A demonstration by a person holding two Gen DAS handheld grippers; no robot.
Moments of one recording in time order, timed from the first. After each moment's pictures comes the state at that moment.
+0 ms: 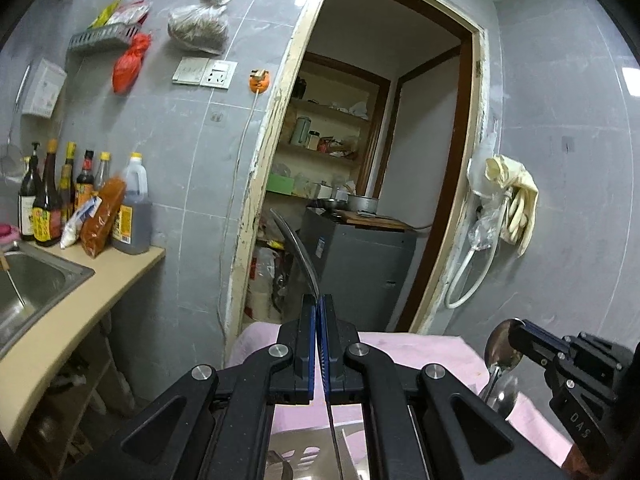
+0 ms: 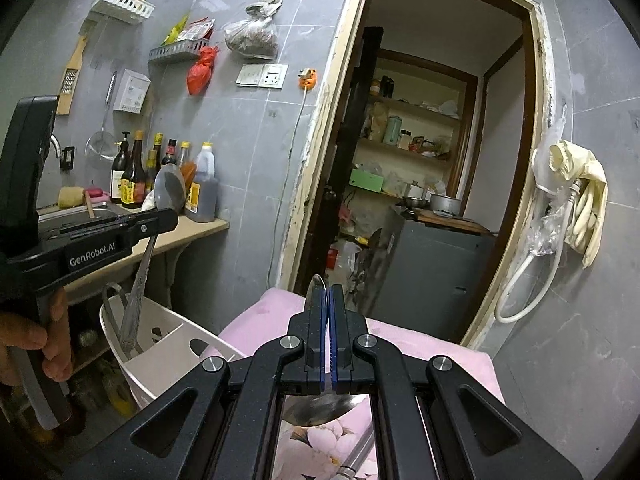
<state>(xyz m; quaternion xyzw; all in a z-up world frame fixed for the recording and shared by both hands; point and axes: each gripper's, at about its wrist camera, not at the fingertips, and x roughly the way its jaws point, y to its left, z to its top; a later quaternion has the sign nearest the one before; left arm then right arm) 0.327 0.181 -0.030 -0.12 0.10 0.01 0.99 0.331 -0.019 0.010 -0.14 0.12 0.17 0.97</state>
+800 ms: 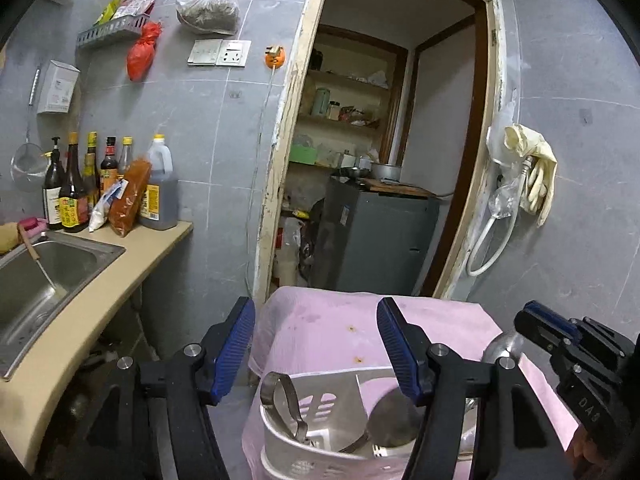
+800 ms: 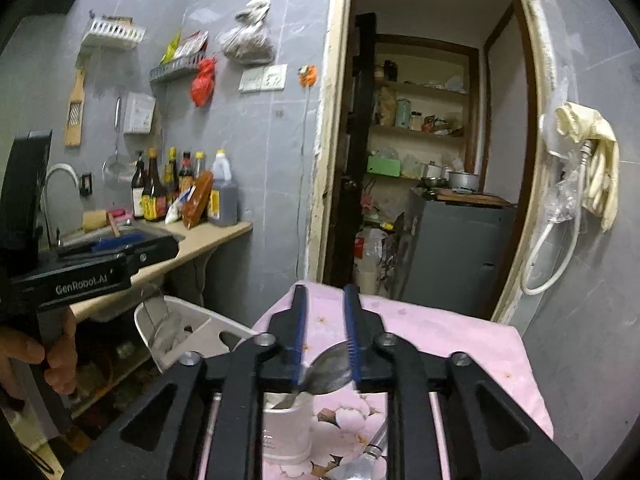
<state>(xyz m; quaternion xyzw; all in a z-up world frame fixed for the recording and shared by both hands) 0.302 0.175 -0.024 -0.11 0.17 0.05 0.98 0.324 -0.053 0.014 -0.07 0.15 0.21 0.97</state>
